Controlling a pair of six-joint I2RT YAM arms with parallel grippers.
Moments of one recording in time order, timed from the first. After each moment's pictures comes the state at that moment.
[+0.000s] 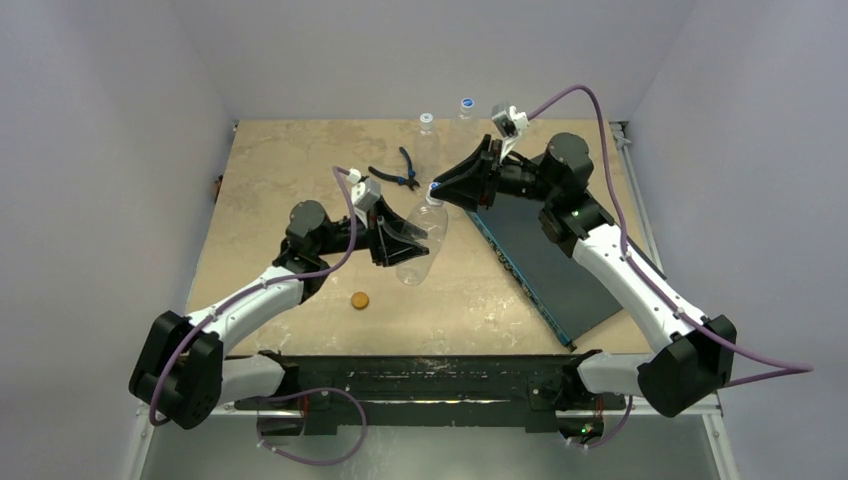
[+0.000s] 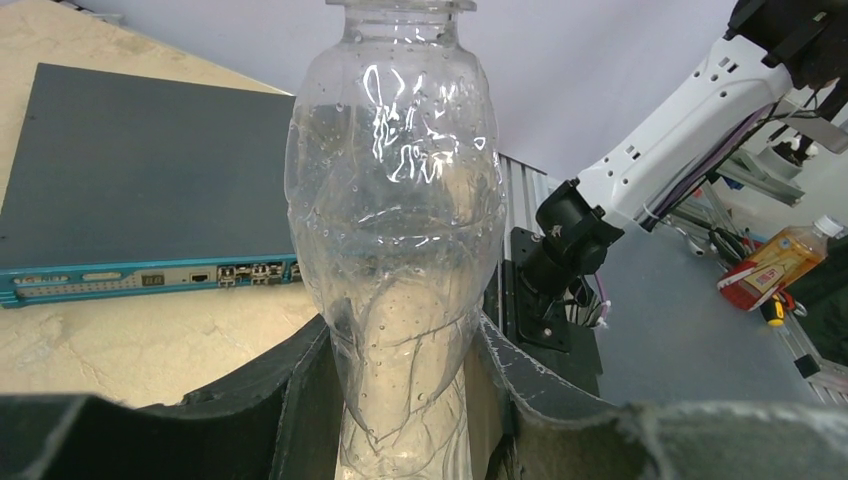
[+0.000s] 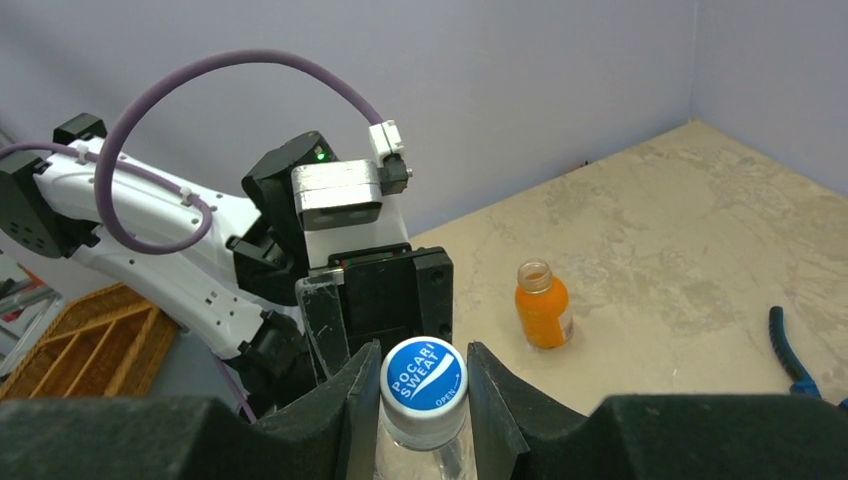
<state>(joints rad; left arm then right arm) -0.48 1.22 0.64 0.72 0.94 -0.47 0.46 1.28 1.17 0.21 -0.91 0.40</state>
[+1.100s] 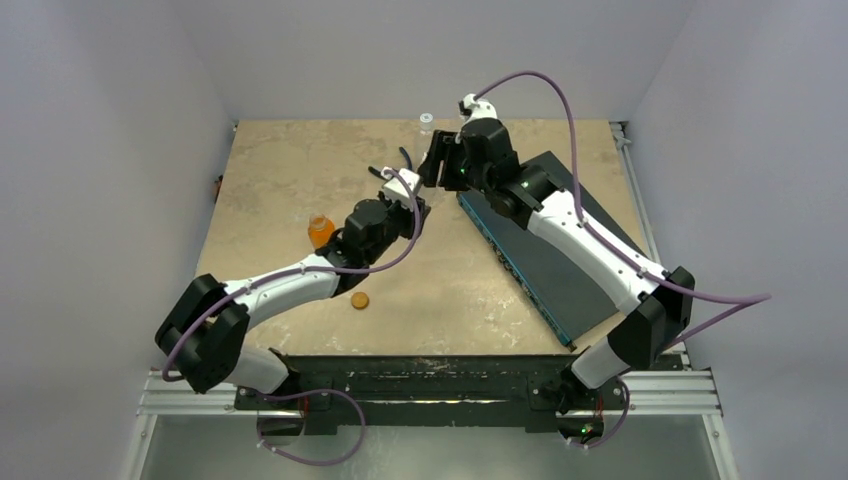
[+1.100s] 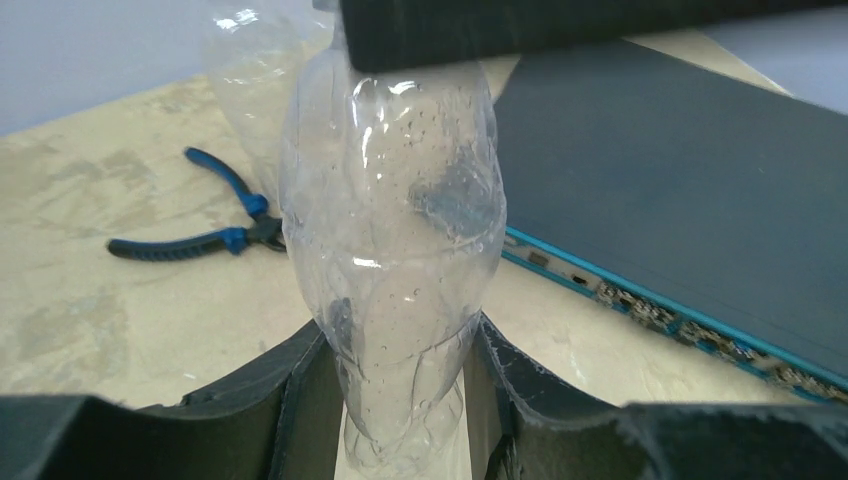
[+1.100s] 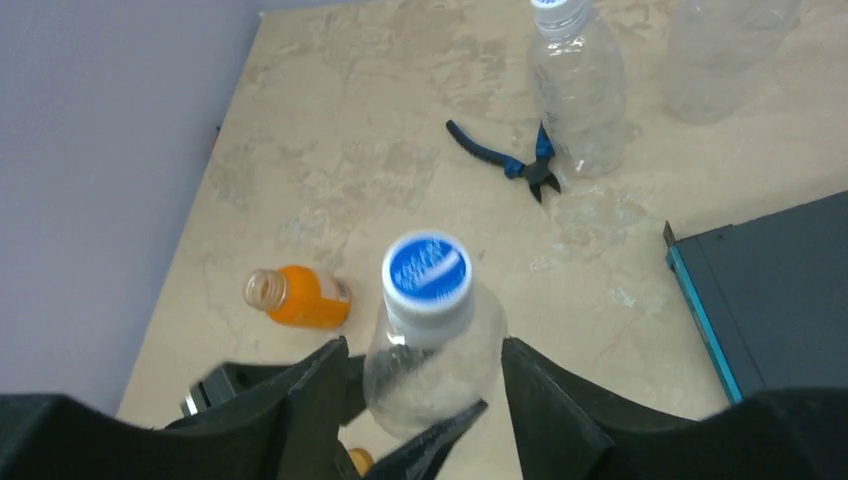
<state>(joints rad) -0.74 1.42 0.80 0.45 -0.16 -0.07 0.68 1.56 1.56 -0.43 0.16 0.54</state>
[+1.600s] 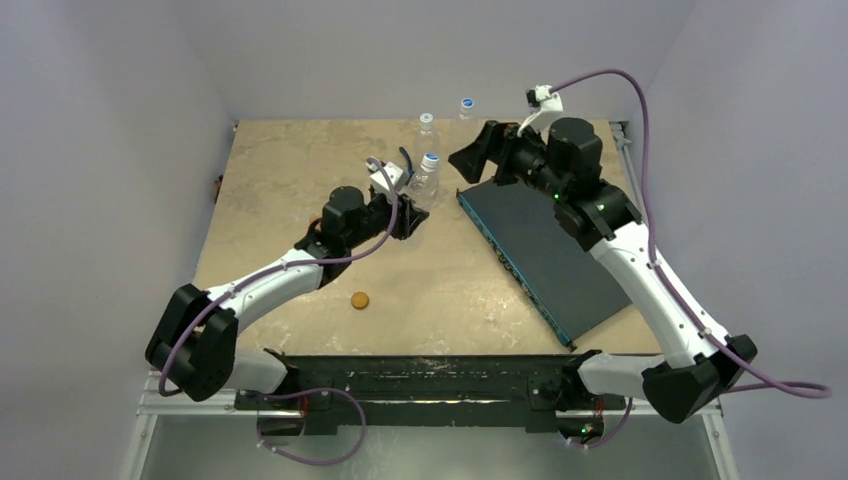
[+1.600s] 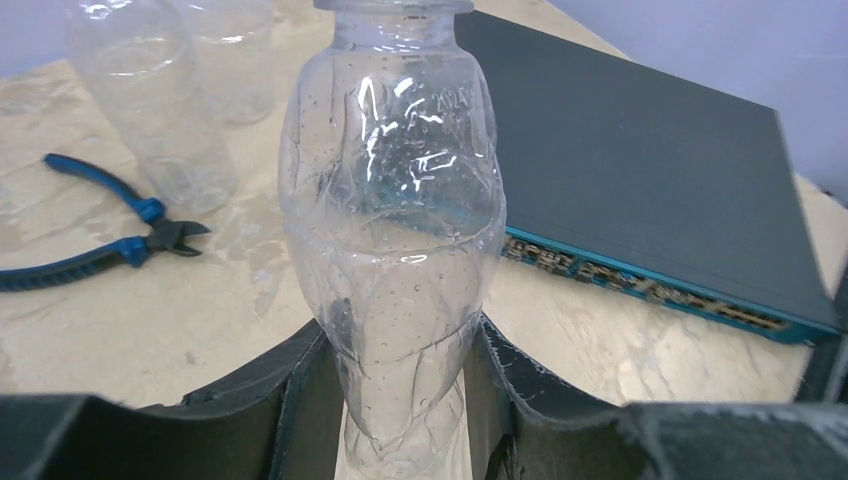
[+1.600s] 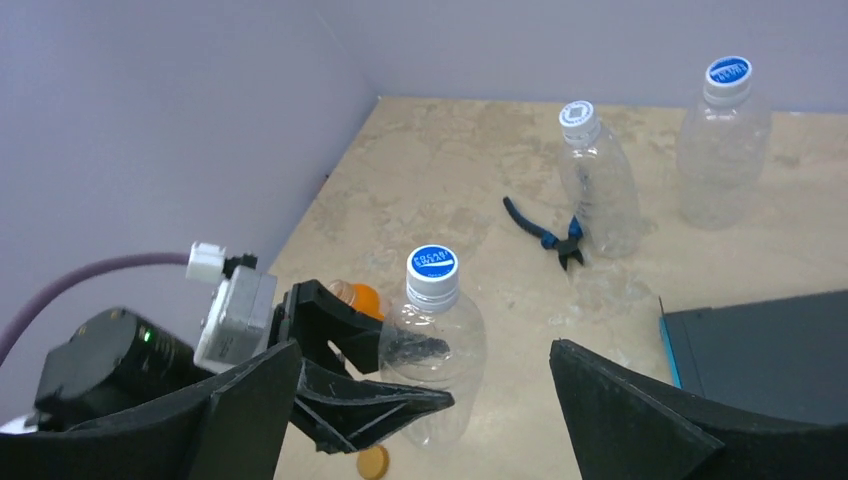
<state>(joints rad) -0.61 1.37 0.80 0.39 0.14 -0.12 0.53 1.28 1.44 -0.39 -0.10 0.47</state>
